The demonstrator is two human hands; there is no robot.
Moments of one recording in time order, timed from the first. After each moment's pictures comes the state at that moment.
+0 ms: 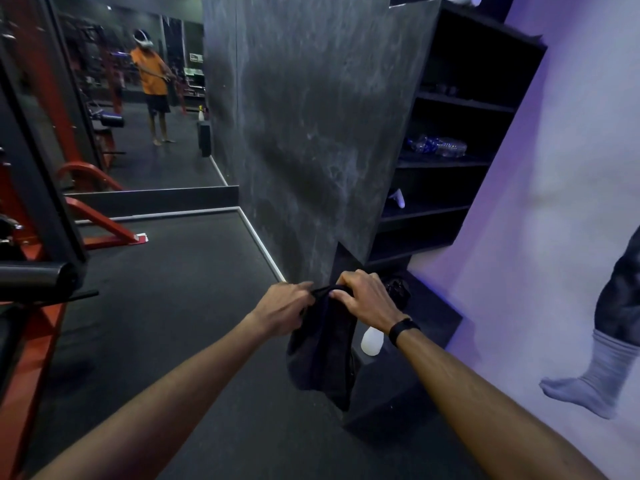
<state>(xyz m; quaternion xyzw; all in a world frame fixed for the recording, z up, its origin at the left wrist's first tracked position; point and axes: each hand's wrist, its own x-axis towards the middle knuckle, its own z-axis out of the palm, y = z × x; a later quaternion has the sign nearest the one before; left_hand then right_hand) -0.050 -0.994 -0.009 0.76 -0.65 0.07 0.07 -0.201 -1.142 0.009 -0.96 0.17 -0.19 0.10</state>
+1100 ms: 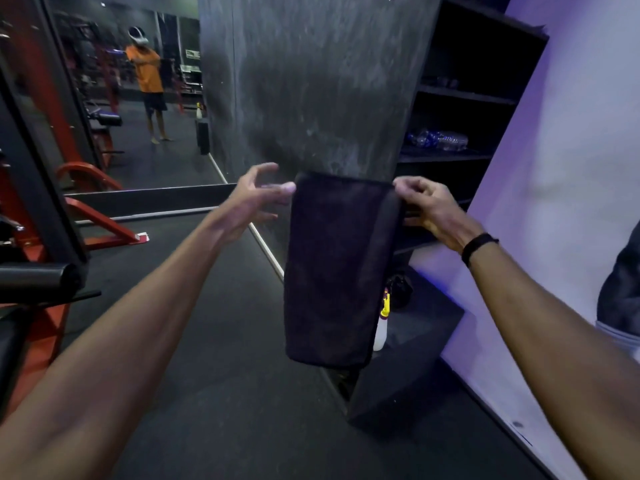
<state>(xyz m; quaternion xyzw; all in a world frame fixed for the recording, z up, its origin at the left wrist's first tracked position) 0.030 -0.981 0.129 0.60 -0.42 -0.25 0.63 -0.225 -1.202 0.156 -0.76 0.21 -0.28 0.54</state>
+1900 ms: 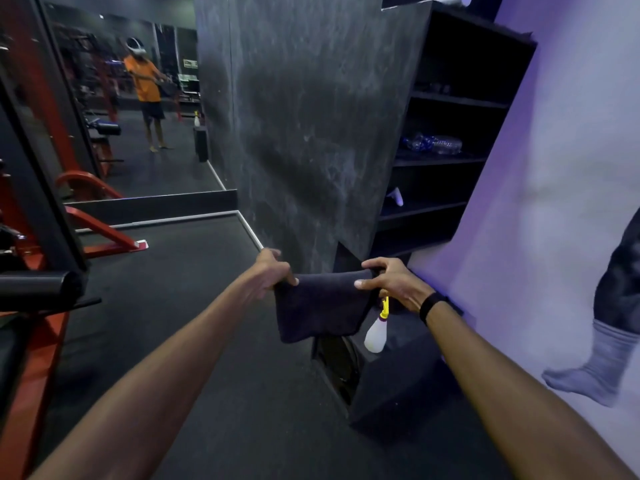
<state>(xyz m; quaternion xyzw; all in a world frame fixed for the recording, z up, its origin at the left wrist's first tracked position) -0.019 -0.997 0.041 0.75 -0.23 -0.32 0.53 -0.219 -1.171 0.041 -0.75 0.37 -0.15 0.52</state>
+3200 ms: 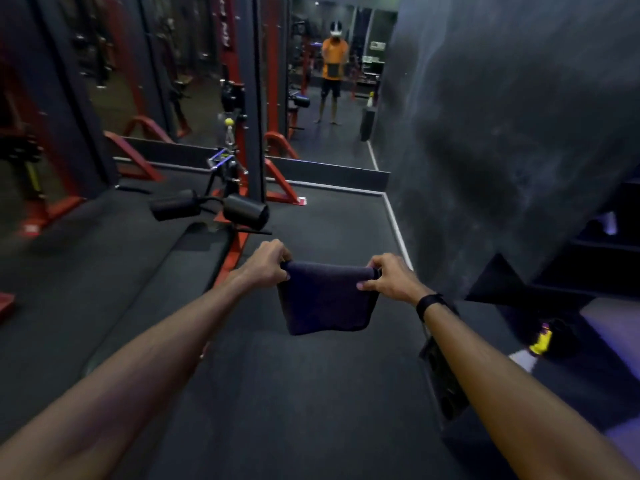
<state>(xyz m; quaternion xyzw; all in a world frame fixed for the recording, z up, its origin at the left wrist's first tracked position) 0.044 -0.660 -0.001 0.93 -0.27 -0.06 0.24 -0.060 -0.922 0.013 -0.97 0.09 0.01 0.24</state>
